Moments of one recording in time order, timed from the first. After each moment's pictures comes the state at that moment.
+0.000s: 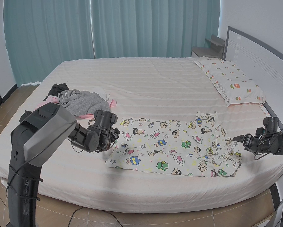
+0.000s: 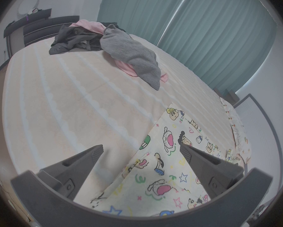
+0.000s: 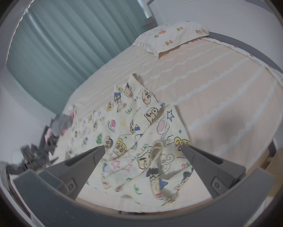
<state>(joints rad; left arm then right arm) -0.36 2.42 -1.40 -0.26 0.29 -0.92 -0.22 2.07 -0.68 -0.70 0.34 0.45</state>
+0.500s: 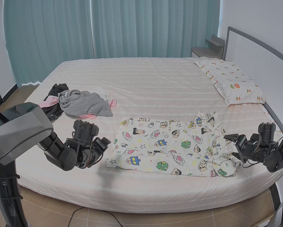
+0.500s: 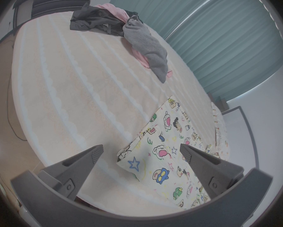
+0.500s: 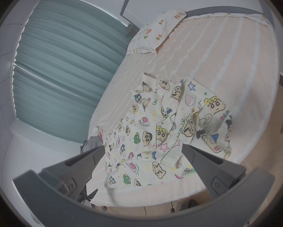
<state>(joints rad) -0.35 2.18 -0.85 -0.63 0.13 -1.08 -0.02 2.03 -0.43 -1.07 0.28 0.87</state>
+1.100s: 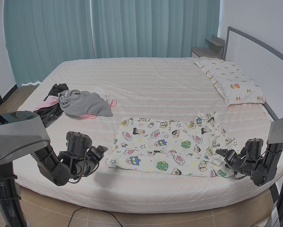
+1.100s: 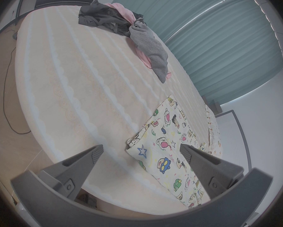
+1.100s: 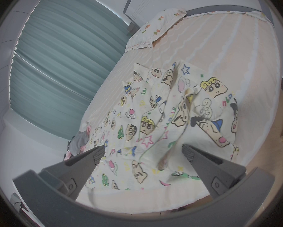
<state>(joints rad) -0.35 2.17 -0.66 -0.82 0.11 -1.11 0.03 2.29 -0.37 -1.34 0.16 0.84</state>
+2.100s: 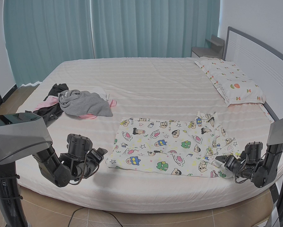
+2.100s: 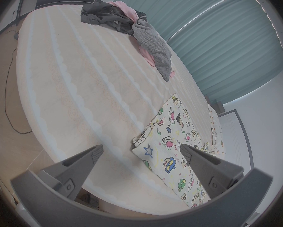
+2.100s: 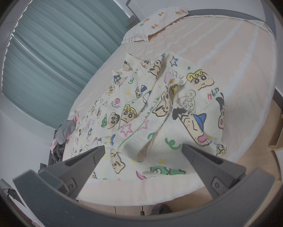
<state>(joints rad) -0.35 2.19 -0.66 -0.83 0.11 -1.11 0.04 2.27 -0.33 -1.31 0.14 0.72</state>
